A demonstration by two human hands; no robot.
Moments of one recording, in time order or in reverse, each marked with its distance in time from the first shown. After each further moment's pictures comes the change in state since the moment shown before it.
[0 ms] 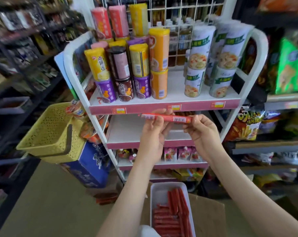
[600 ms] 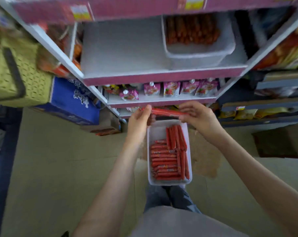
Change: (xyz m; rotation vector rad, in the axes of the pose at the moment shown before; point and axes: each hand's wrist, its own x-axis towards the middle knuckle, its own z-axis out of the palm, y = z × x) left_hand -0.029 -0.133 -0.141 0.525 0.509 -0.502; right_hand -0.031 0.150 -0.106 -0.788 -0.097 0.473
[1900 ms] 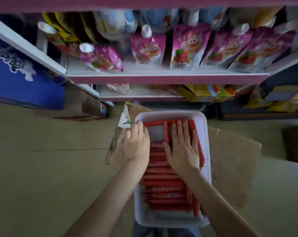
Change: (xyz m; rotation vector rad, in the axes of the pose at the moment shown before) left_hand 0.160 -0.281 0.001 2.016 0.089 0.502; right_hand 0.087 0.333 0.117 -1.139 0.005 0.068
